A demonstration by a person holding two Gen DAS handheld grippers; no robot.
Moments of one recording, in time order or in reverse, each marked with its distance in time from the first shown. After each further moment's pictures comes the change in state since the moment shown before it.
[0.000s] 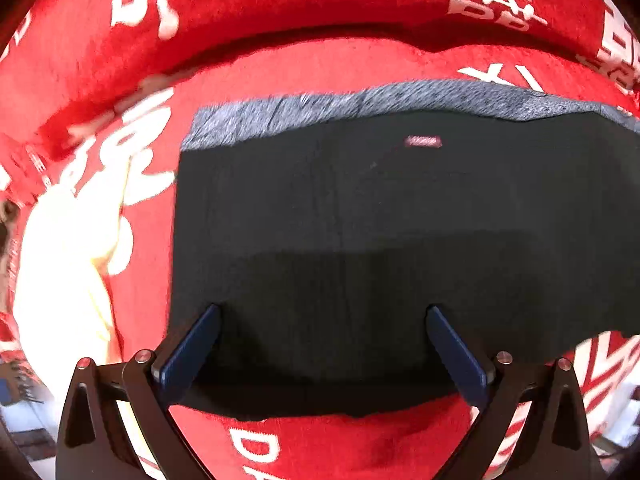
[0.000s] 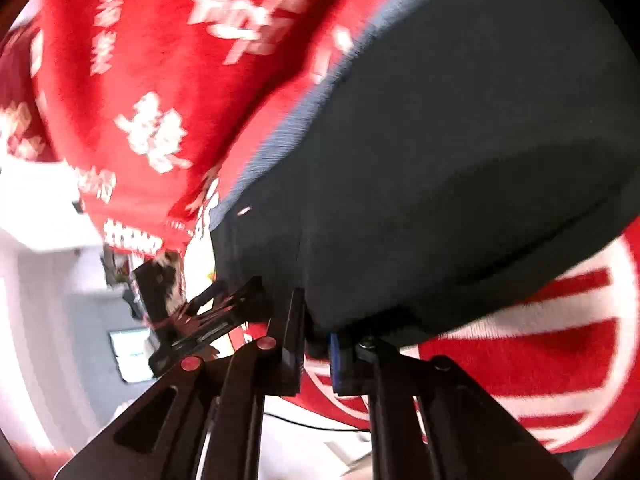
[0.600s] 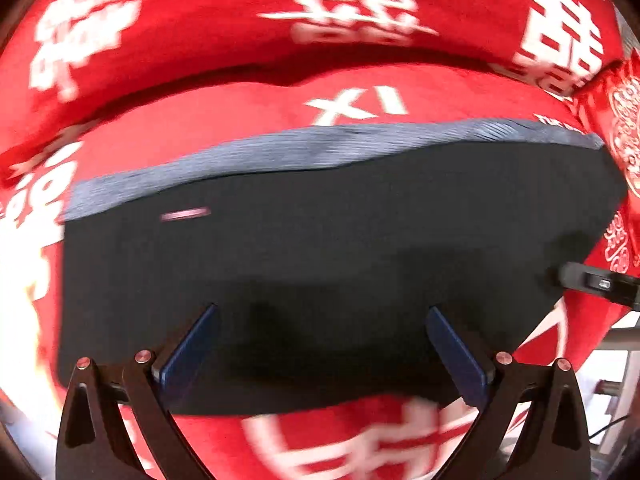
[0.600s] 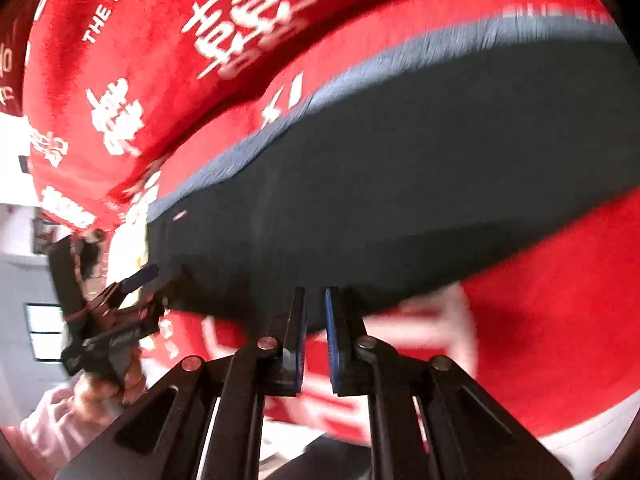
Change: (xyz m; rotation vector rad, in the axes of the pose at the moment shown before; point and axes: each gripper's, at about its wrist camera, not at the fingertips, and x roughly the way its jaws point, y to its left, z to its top) left arm -0.030 -0.132 0.028 0.050 -0.055 -0.192; right arm -0.056 -0.013 0.036 -0.160 -0.048 -0.342
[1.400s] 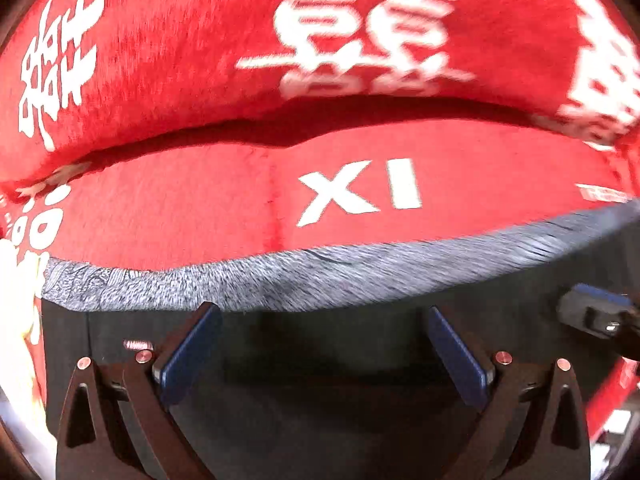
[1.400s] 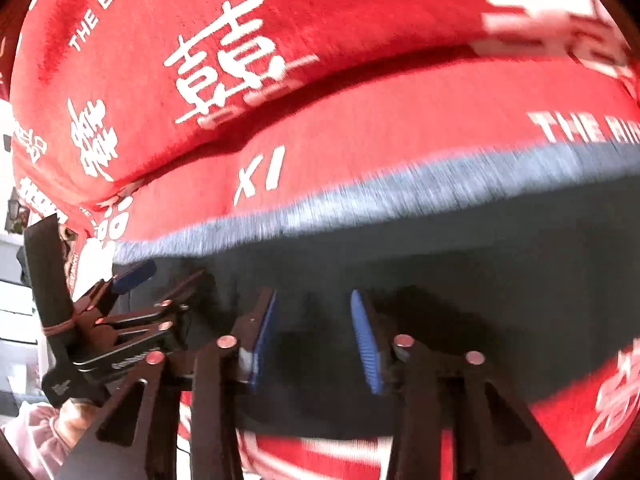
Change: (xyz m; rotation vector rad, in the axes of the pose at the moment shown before) left arm 0.038 -0.009 0.074 -0.107 -0.066 0.147; right arm 0.024 0.014 0.090 -0.126 -0.046 -0.081
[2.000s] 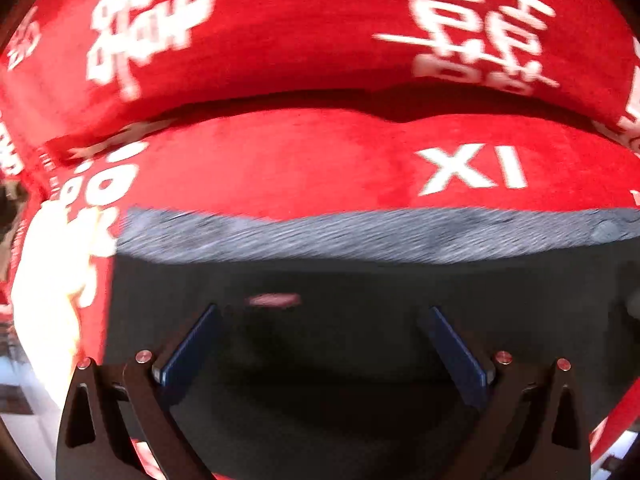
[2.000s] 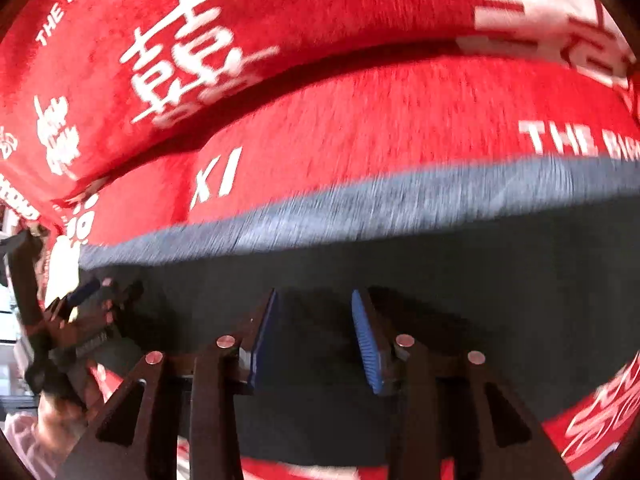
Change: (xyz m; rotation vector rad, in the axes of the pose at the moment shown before) left arm -0.030 0.082 -0.041 -0.072 0.019 0.158; right arm -0.002 -0.014 -0.018 0.017 0.055 -0.078
